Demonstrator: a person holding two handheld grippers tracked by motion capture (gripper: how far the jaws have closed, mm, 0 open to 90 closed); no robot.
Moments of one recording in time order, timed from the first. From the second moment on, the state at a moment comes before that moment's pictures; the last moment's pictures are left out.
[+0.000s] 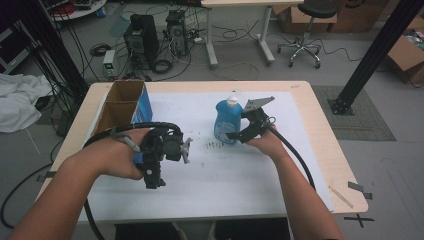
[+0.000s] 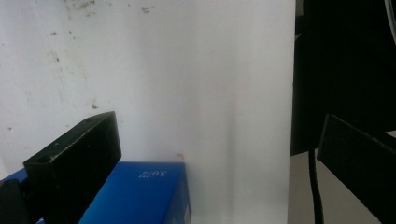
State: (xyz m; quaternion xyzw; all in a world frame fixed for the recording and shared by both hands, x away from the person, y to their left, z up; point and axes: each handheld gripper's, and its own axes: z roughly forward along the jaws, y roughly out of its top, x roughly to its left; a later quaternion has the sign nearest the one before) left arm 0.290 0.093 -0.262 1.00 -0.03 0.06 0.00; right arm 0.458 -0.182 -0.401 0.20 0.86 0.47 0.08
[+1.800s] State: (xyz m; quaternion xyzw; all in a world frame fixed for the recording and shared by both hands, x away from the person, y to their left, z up) left arm 0.289 0.103 -0.261 1.00 -0.01 0.07 0.00; right arm 0.461 -0.169 -0.416 0.22 0.81 0.53 0.12
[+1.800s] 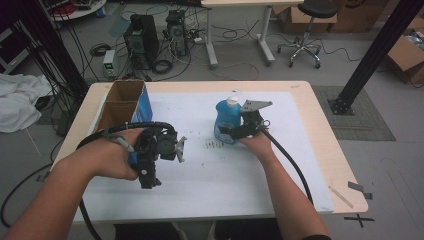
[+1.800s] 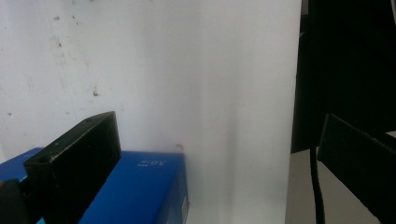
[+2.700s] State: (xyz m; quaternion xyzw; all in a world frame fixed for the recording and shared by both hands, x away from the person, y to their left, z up) left arm 0.292 0.101 -0.262 1.00 -0.01 0.07 0.00; right arm 0.461 -0.171 -0.416 0.21 0.82 0.53 0.11
